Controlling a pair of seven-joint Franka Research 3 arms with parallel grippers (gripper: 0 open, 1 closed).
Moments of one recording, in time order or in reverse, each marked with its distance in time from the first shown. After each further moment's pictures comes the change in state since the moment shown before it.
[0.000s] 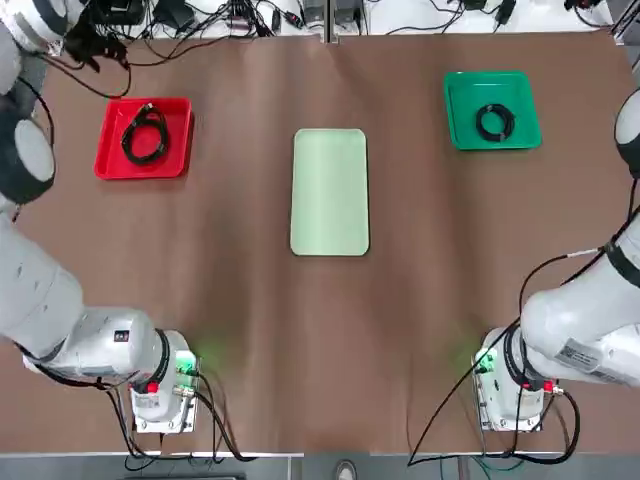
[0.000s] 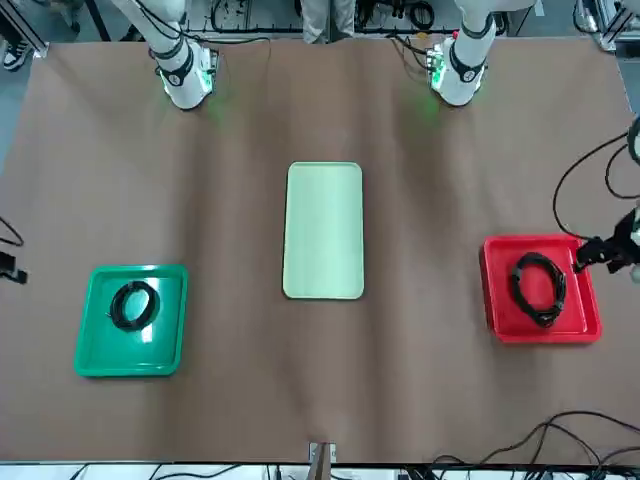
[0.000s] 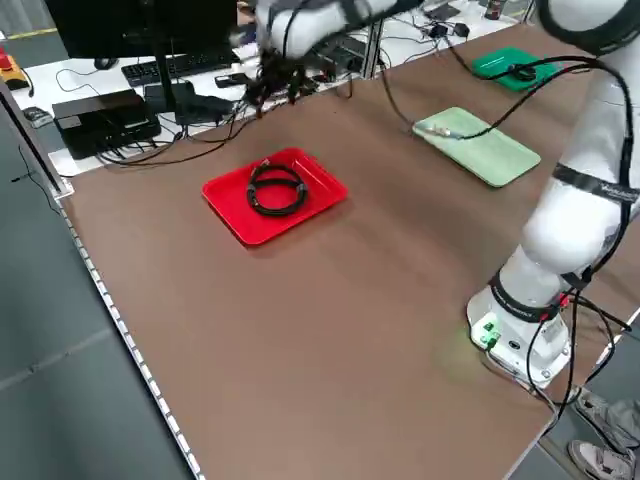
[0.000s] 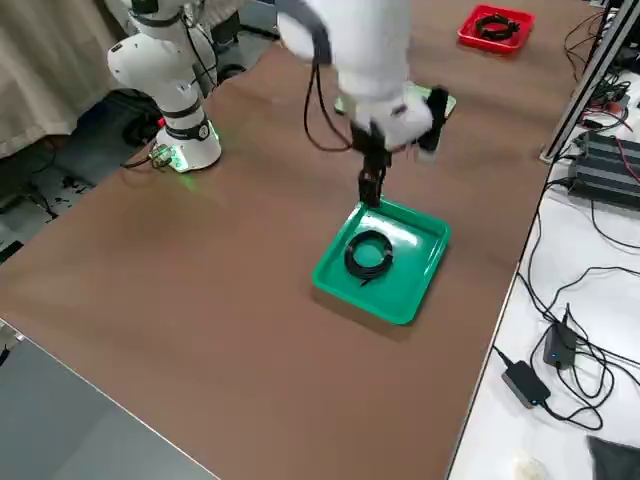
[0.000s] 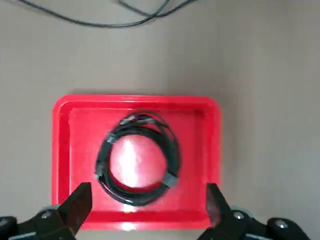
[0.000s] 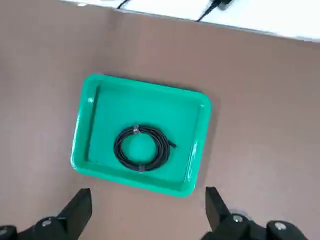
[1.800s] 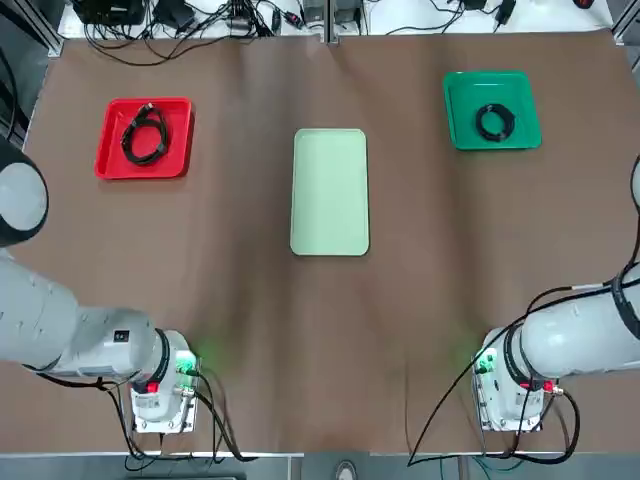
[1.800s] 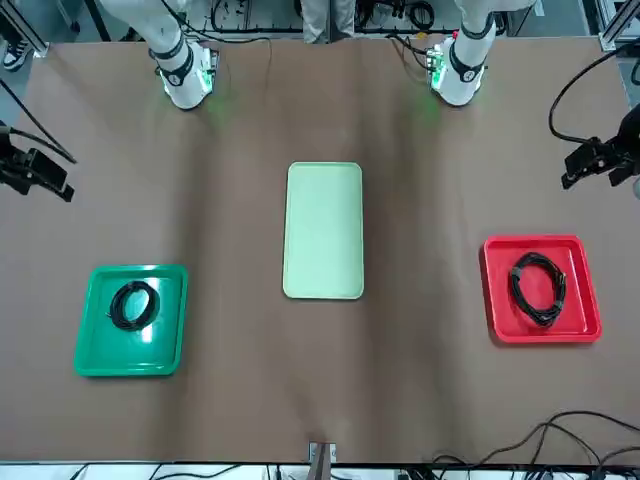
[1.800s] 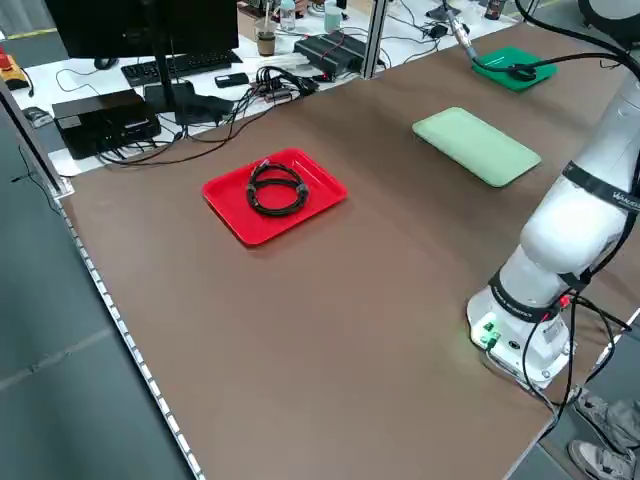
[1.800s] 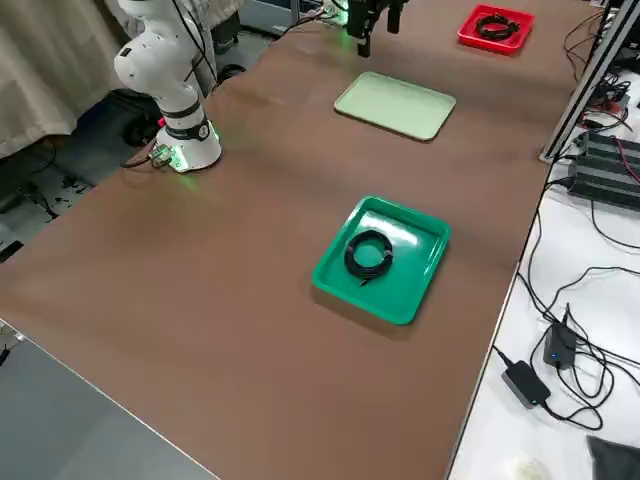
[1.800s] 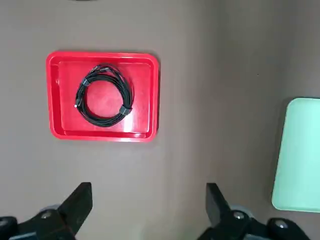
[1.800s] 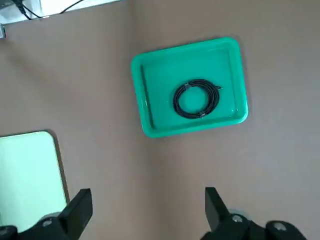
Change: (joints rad) left arm 0.001 -0.105 -0.222 0.396 0.127 -0.652 -0.304; right arm 0.325 -0.367 -0.054 -0.211 -0.080 -0.177 0.610
